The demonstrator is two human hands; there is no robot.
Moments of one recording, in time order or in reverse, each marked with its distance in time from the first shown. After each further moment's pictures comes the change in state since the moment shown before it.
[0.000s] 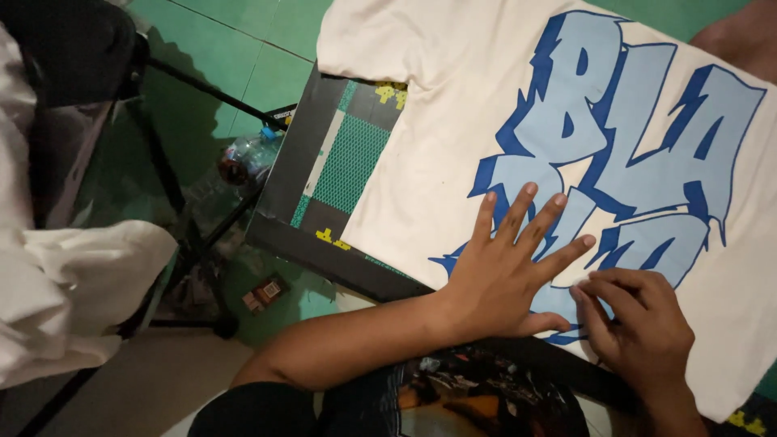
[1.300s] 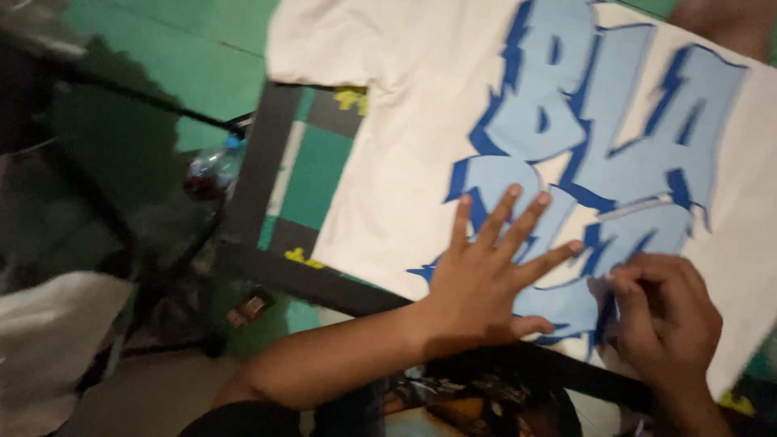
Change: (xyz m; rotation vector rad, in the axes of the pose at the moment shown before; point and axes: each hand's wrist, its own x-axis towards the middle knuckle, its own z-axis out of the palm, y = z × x) left_hand 0.006 -0.004 -0.007 -0.124 -0.092 0.006; right_hand 0.007 0.008 -0.022 0.209 0.002 0.315
